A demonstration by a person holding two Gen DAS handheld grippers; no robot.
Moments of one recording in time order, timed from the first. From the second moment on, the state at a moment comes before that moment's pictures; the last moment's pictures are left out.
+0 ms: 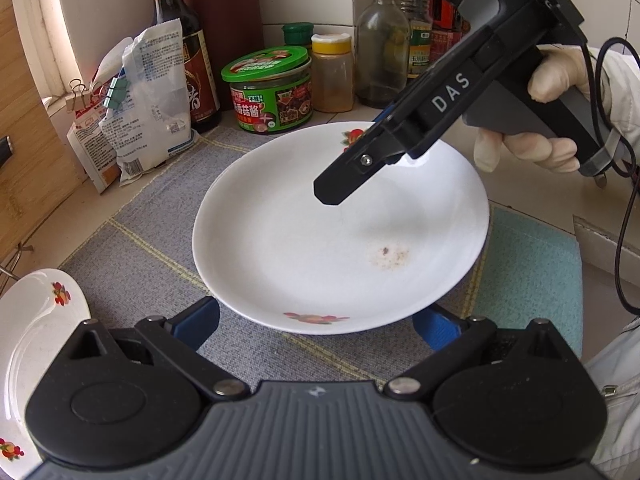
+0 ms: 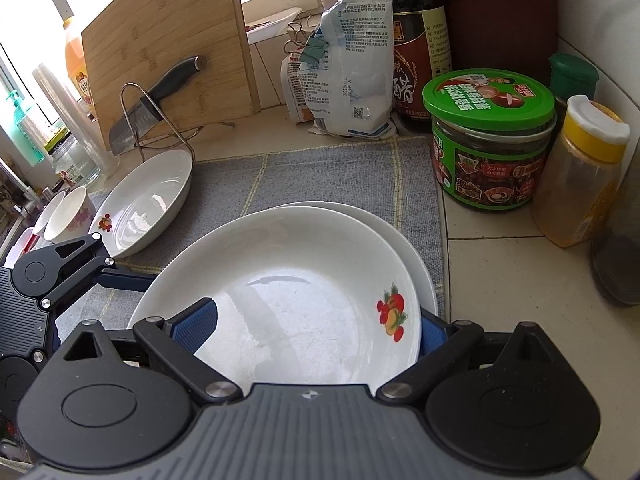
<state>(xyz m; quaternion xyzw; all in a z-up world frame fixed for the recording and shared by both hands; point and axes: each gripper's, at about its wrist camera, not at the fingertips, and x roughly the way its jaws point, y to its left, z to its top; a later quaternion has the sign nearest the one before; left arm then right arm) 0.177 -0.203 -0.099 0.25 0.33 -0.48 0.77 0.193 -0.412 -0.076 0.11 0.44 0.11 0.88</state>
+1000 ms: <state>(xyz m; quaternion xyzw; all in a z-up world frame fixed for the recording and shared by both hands) 0.178 -0.197 -0.101 0.24 0.33 -0.48 0.78 0.180 -0.399 -0.064 0.06 0.46 0.04 0.88</state>
